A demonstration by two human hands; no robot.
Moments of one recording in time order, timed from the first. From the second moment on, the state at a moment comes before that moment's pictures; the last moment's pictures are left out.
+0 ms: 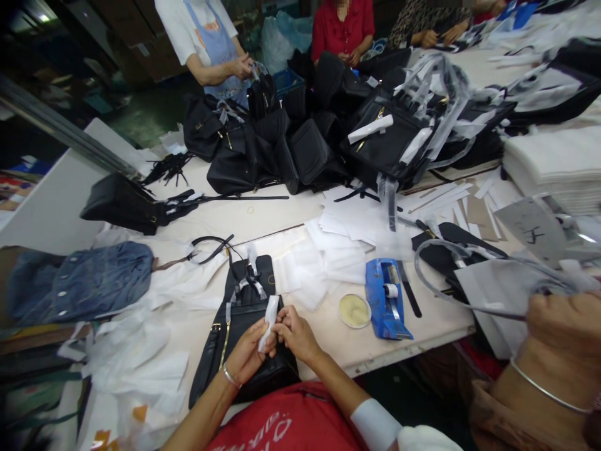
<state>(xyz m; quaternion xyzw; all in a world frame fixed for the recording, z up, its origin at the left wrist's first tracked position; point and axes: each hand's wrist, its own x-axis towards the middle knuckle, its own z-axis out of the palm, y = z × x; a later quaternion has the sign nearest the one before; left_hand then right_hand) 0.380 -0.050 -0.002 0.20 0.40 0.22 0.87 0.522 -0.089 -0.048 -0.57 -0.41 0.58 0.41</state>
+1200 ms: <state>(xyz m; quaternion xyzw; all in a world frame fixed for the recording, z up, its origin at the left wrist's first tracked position) 0.351 -0.038 -0.023 0.63 0.51 0.18 0.56 0.473 -0.097 -0.033 -0.66 -0.34 0.52 0.42</state>
